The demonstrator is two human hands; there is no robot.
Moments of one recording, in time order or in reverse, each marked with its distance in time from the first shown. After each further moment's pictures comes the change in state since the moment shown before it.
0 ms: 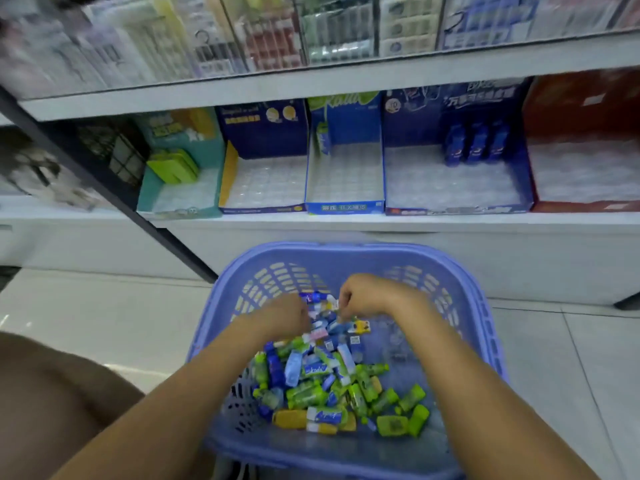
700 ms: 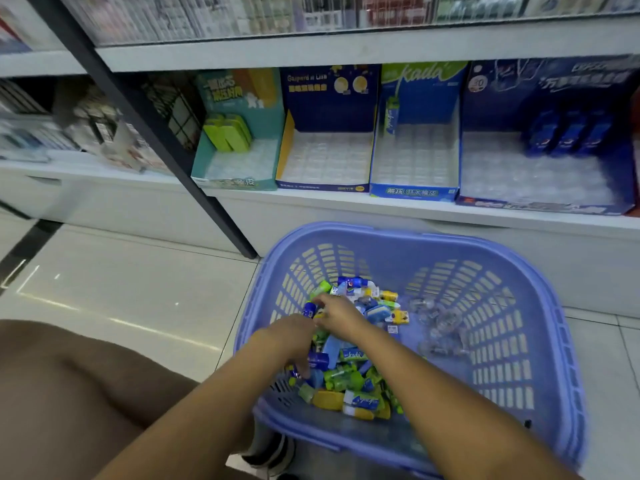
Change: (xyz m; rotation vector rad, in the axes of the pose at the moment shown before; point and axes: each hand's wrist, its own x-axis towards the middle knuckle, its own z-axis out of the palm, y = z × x) left_hand -0.018 -0.065 0.050 0.136 -0.198 -0.063; right_hand 0.118 -0.038 0.137 0.192 0.156 -0.145
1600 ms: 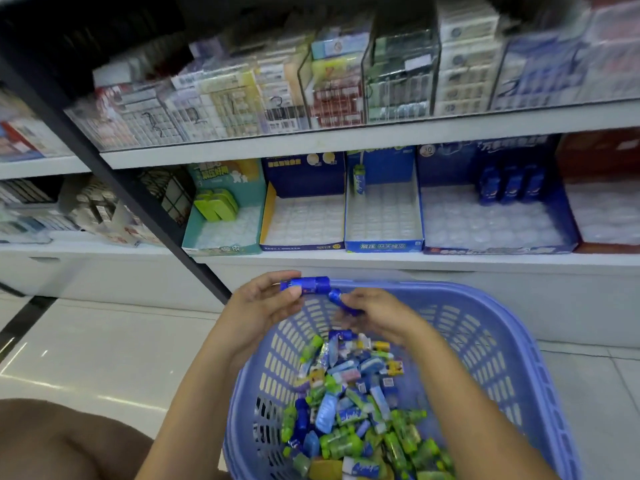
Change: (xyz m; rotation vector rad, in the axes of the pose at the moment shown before) left_hand -0.073 -0.008 -0.091 -1.657 0.619 0.482; right_hand -0.056 -0.025 -0.144 0.947 0.035 0.054
